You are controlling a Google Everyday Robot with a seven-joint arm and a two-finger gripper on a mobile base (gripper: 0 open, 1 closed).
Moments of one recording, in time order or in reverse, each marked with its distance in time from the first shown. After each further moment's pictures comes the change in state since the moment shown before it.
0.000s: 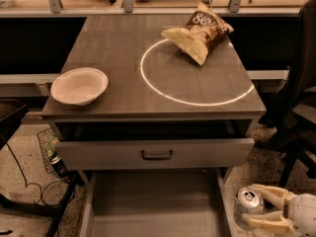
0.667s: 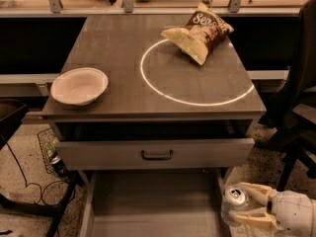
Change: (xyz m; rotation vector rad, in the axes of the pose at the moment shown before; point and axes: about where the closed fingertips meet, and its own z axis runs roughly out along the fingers) arm 0.010 -0.002 0.032 -0.032 -0.036 0.000
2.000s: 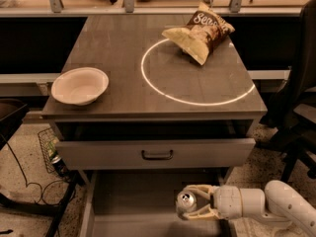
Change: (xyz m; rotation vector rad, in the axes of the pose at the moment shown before) arm 0.069 0.011 0.149 -0.282 -0.135 -0.172
